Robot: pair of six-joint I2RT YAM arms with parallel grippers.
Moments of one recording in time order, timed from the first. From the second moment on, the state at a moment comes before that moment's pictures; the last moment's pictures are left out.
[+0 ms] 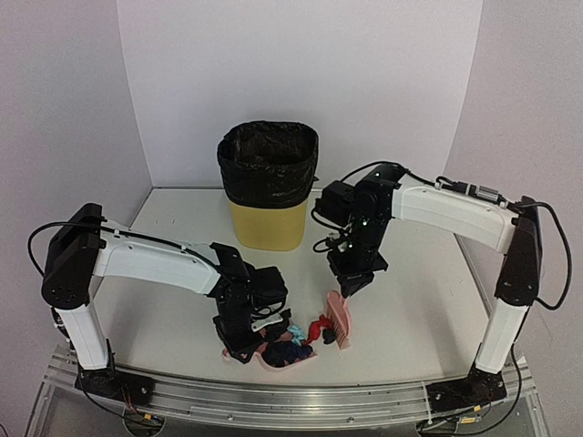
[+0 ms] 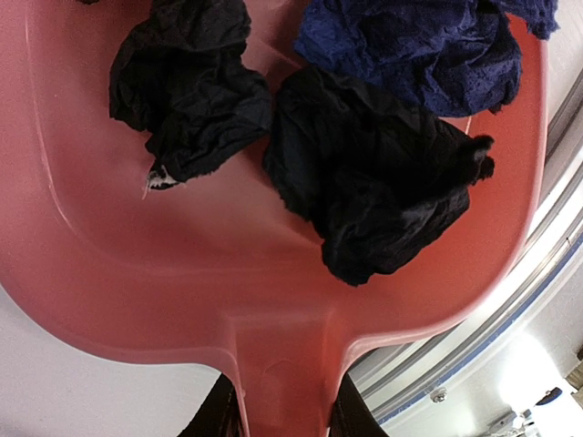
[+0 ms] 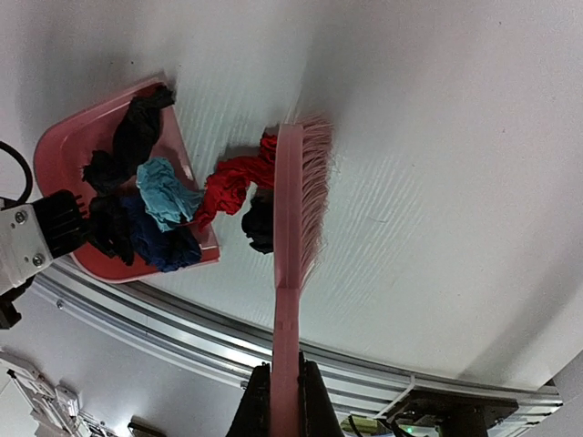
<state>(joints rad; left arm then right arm) -1.18 1.84 1.22 -0.98 0.19 -0.17 0.89 1.85 1.70 -1.38 -0.14 0.56</state>
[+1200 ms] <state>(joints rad) -1.20 1.82 1.17 -0.81 0.15 -0.21 1.01 1.86 1.77 -1.28 -0.04 0.56</state>
